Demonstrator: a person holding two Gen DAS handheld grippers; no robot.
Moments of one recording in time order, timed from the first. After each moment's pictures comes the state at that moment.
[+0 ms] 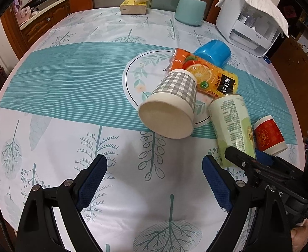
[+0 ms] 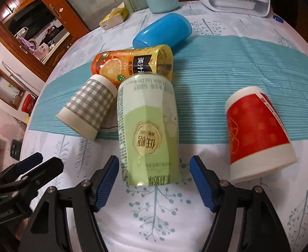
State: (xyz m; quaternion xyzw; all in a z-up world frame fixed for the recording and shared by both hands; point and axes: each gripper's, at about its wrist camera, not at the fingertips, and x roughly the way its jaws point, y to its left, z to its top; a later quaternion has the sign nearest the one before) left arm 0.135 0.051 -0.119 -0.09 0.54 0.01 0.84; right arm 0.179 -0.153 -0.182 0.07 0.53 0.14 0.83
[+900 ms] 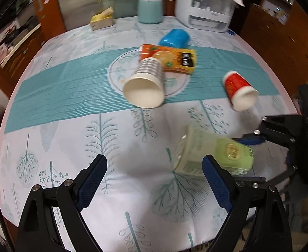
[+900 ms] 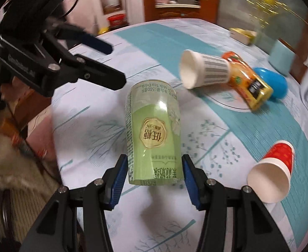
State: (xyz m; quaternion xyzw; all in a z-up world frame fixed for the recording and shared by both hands) left arm 0.057 0.038 -0.085 0.02 0.52 -0.09 0.85; right arm 0.065 -0.119 -0.163 -0.26 0.42 0.43 0.75
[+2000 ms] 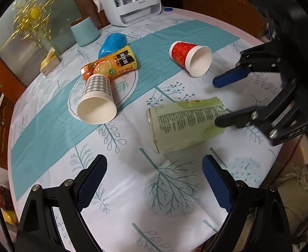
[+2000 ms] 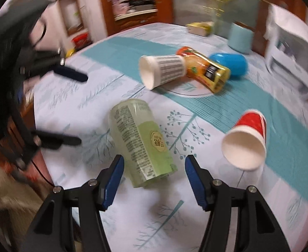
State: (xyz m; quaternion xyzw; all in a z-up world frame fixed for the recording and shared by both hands) left arm 0.039 -0.016 -0.098 0.22 0.48 -0.22 0.82; right arm 0.067 -0.158 -0.142 -0.15 0.44 0.32 0.83
